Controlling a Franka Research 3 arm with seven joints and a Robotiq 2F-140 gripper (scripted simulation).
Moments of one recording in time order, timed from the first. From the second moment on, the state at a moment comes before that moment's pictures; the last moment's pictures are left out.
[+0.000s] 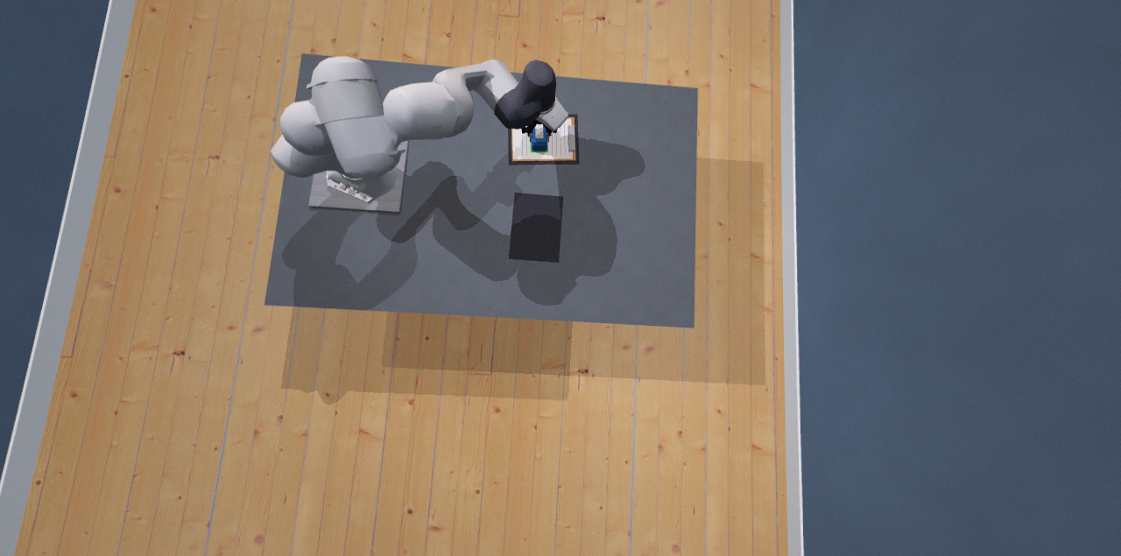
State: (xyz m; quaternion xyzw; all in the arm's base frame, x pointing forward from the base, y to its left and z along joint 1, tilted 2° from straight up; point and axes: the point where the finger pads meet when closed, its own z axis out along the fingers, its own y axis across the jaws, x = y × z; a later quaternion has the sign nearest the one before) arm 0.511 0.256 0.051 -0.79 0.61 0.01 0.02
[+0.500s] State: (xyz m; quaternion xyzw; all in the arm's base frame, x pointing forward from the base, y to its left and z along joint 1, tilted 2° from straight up) arm 0.511 0.256 0.048 -0.79 0.61 0.01 0.02
